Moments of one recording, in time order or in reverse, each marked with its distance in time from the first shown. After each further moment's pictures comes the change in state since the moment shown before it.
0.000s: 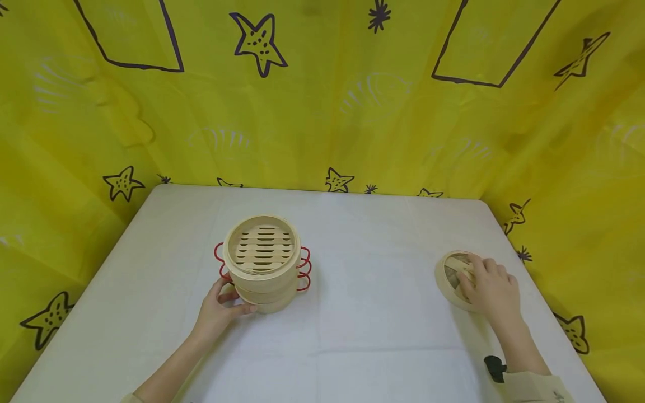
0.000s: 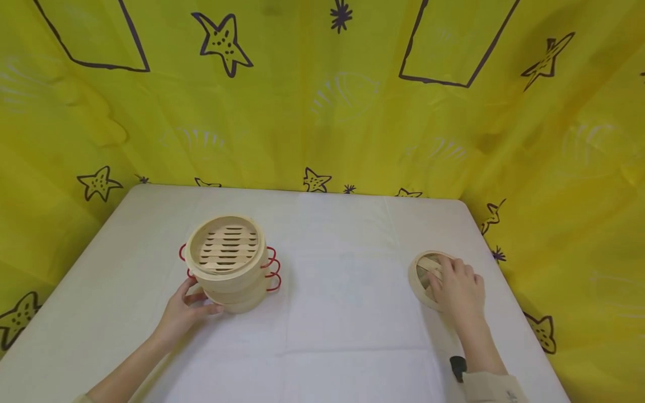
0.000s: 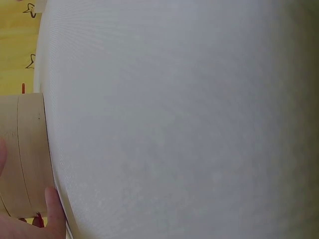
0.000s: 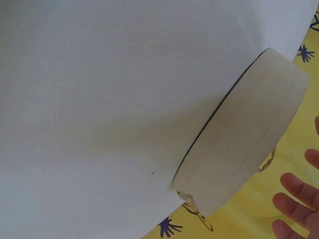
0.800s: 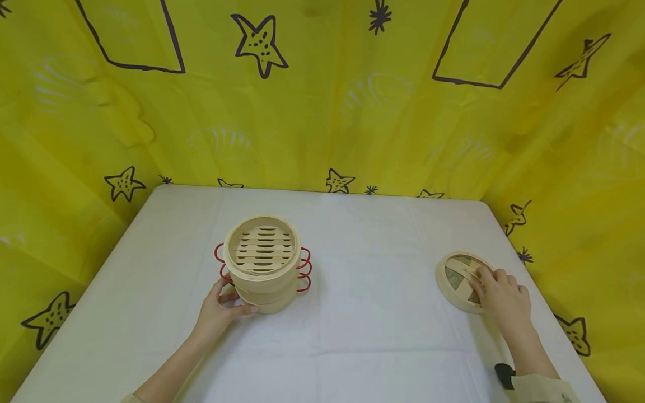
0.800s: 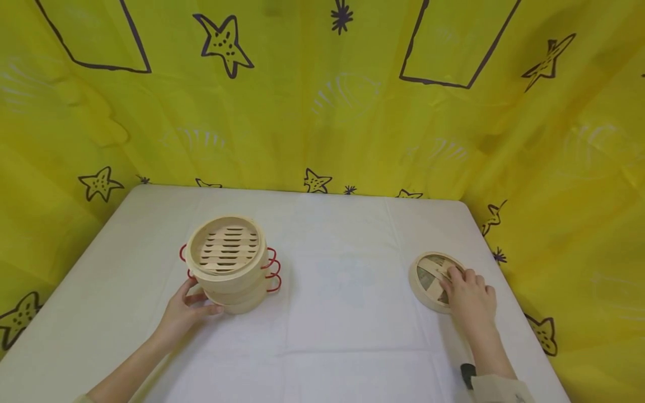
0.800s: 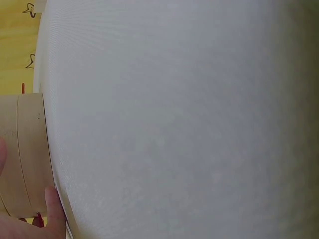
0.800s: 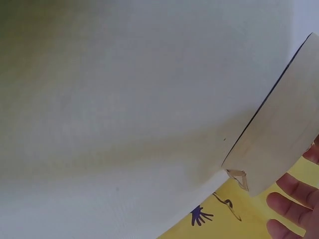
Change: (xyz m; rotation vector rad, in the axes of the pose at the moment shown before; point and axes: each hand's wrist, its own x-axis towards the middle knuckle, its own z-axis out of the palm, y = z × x) left_hand 0.000 0.000 -0.001 0.004 -0.004 -0.012; right_hand -0.012 0.023 0.009 -0.049 -0.019 0.016
